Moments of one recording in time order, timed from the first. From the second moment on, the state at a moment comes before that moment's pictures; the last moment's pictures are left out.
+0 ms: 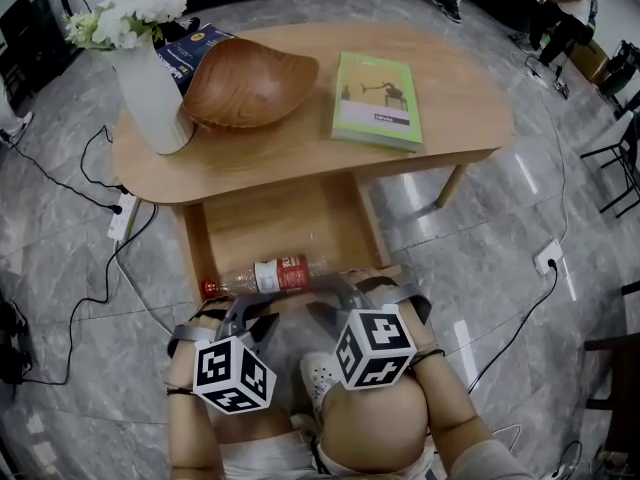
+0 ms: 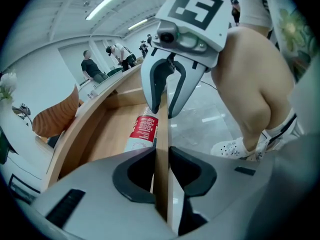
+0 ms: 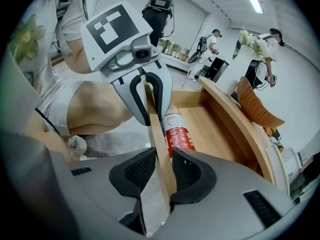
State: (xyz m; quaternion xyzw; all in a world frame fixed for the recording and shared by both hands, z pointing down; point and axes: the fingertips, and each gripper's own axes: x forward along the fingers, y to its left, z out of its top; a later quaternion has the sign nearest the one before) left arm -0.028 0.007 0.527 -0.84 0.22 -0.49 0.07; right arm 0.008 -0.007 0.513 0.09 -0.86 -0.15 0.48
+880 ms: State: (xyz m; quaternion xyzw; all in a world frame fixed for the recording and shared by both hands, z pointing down) left arm -0.046 -0.006 0.418 -0.91 0.32 -0.24 0.06; right arm -0.004 -0.026 0.421 0.17 -0.95 -0.04 0.25
